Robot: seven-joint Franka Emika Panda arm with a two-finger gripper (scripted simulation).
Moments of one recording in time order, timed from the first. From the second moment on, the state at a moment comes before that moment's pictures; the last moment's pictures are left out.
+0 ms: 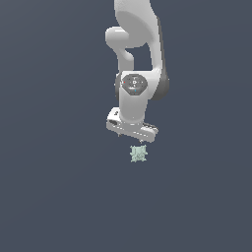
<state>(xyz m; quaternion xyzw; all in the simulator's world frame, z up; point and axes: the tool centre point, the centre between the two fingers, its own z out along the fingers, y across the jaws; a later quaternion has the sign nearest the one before) -0.012 0.019 0.128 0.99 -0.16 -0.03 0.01</state>
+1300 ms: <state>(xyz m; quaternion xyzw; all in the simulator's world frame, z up) 0.009 0.043 0.112 0.87 -0.49 -0.01 0.01</state>
